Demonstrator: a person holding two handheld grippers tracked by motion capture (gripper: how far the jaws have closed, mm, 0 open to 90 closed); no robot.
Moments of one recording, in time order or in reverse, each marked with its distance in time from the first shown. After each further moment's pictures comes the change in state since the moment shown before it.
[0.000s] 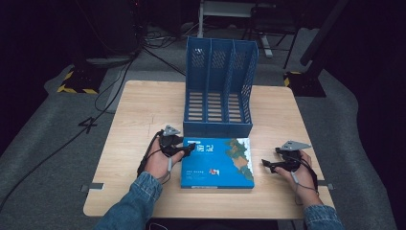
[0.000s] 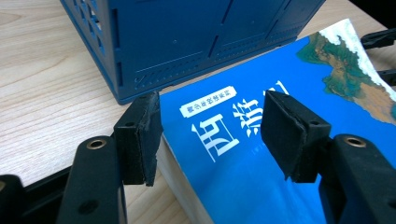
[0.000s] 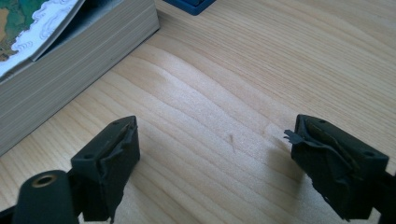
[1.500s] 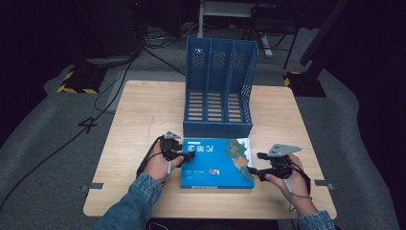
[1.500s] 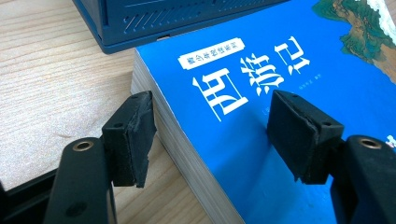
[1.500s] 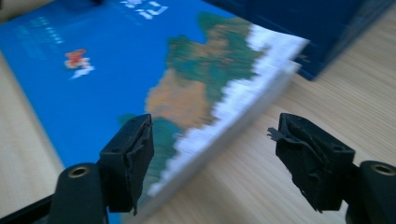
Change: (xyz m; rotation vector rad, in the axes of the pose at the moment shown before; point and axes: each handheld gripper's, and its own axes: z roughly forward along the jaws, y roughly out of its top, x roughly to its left) left arm 0.009 -0.018 0.011 0.094 -0.047 -0.052; right arm 0.077 0.042 -0.025 -0.030 0.207 -0.122
